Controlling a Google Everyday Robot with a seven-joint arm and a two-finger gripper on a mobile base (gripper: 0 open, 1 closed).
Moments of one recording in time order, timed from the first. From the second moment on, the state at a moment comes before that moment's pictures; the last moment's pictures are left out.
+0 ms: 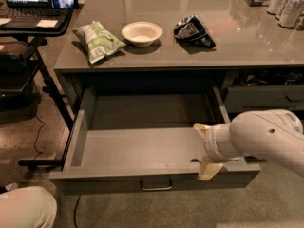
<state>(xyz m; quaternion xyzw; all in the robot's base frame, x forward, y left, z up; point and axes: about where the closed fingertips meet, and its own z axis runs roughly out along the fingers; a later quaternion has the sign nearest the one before) 0.471 -0.157 0.678 -0.69 0.68 -0.05 0.24</state>
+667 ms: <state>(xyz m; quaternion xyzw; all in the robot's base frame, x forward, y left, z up) 0.494 -0.166 0.677 -0.69 0.68 -0.06 0.24</state>
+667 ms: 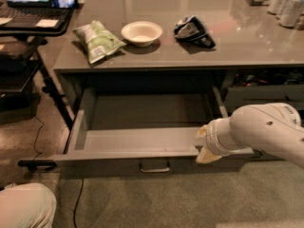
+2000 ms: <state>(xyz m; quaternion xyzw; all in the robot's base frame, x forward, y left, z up) 0.578 -0.187 0.729 -0.62 0.72 -0.11 0.29</state>
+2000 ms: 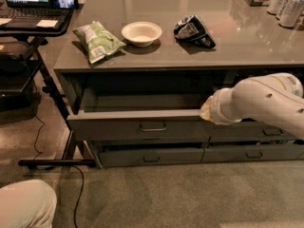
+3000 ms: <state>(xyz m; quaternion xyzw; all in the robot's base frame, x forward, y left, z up) 0.576 -0.176 0.667 -0.63 0.75 -0.01 0.23</state>
